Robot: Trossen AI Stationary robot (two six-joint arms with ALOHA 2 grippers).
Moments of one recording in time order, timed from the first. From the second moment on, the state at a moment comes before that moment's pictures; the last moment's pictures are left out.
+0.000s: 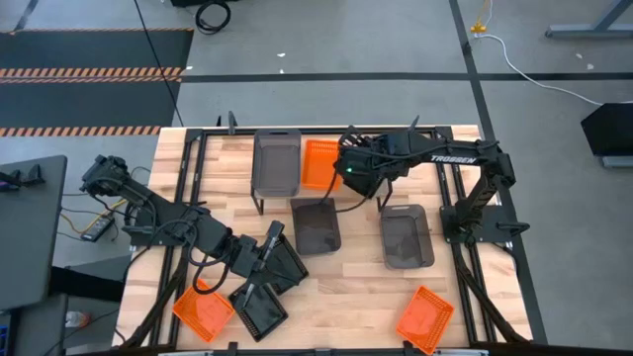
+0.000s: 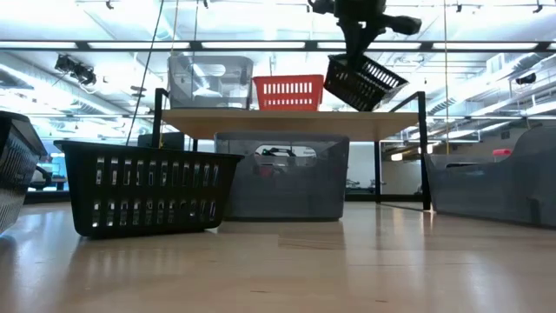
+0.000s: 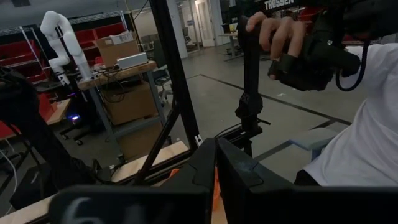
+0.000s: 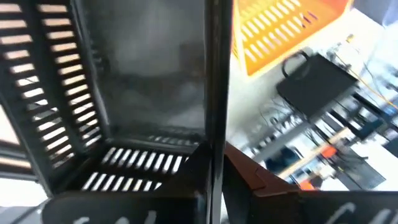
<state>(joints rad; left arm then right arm) -0.52 1.32 1.19 0.14 -0.11 0.20 -0.05 1.70 1.81 -1.43 0.70 -1.10</state>
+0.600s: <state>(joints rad) -0.52 1.32 1.19 0.14 -0.11 0.20 -0.06 1.70 1.81 -1.42 0.66 -0.86</state>
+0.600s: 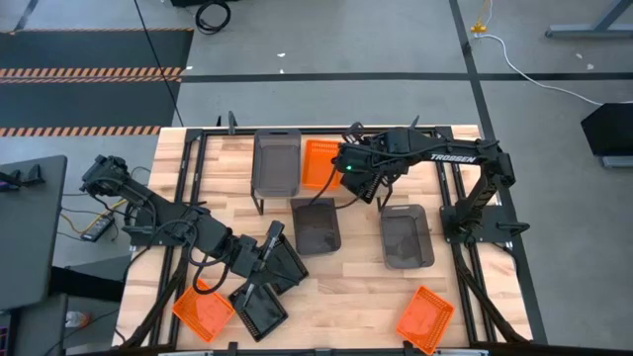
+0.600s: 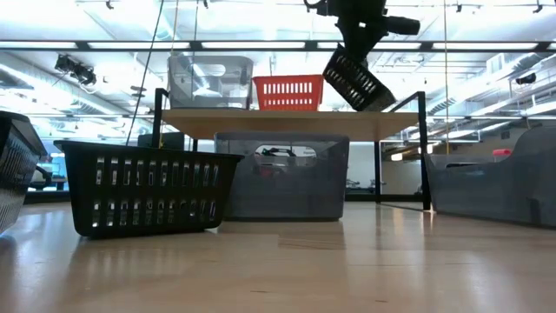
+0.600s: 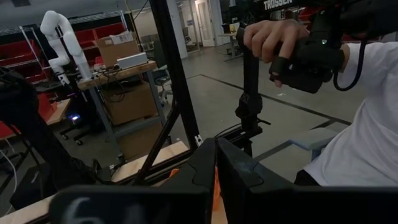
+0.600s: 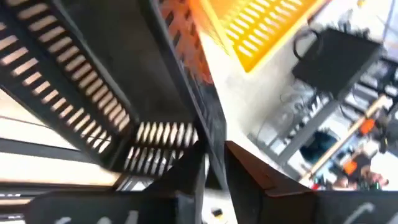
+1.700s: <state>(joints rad) -0.52 1.32 1.19 0.13 -0.11 0.21 0.10 1.70 1.81 -1.53 0.37 -0.12</state>
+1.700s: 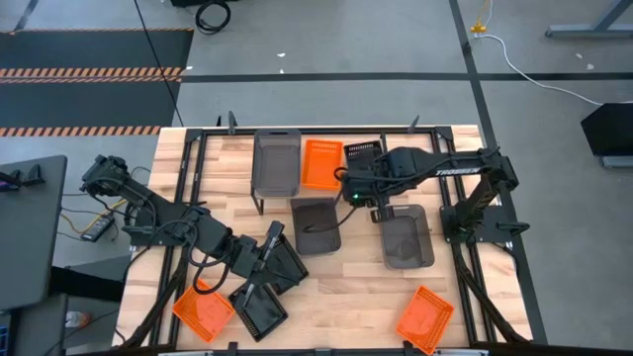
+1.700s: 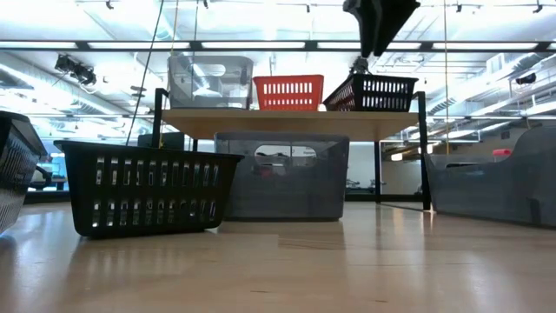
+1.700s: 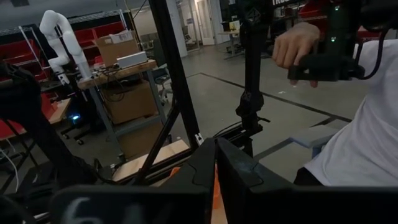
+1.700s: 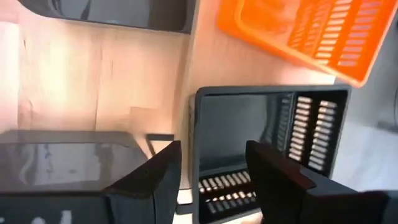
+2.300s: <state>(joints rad) -0.52 1.32 1.19 0.12 -0.11 0.20 0.01 1.70 1.64 -1.42 0.30 -0.11</state>
